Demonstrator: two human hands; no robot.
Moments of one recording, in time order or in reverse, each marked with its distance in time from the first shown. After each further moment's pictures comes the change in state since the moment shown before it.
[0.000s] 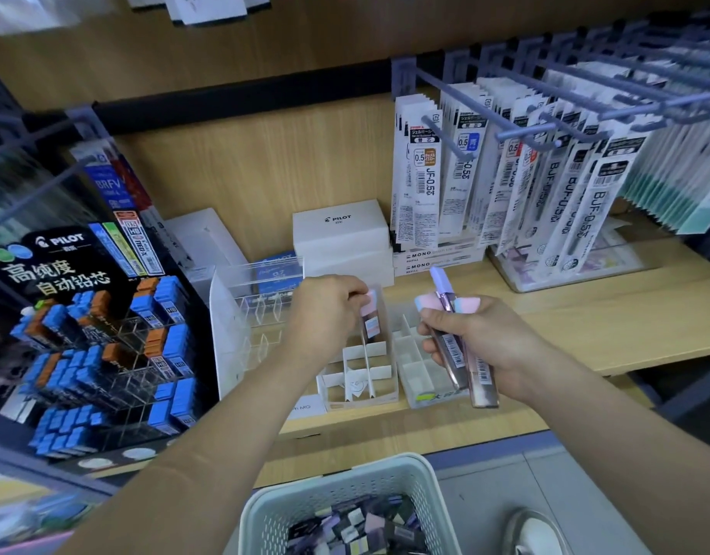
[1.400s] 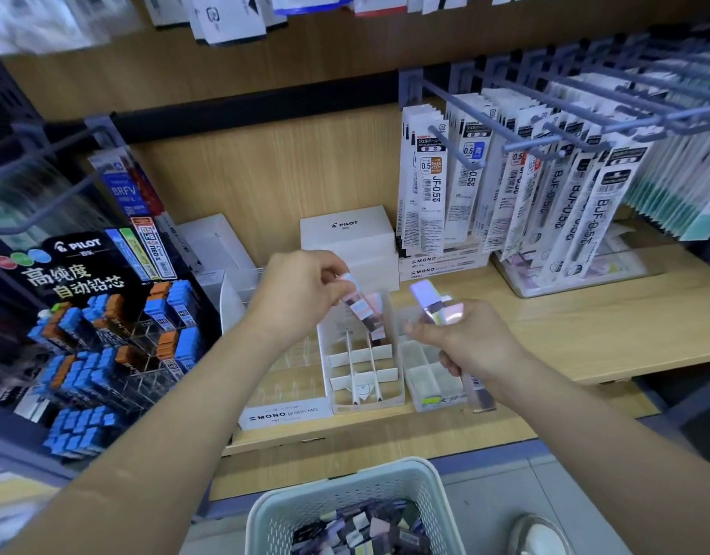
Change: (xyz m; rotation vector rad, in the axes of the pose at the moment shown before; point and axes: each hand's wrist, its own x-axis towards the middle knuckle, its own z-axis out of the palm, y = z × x) left_hand 0.010 -0.001 -0.054 -0.091 -0.085 -0.105; right_hand 0.010 0.008 0.014 -0.374 0.115 -0.123
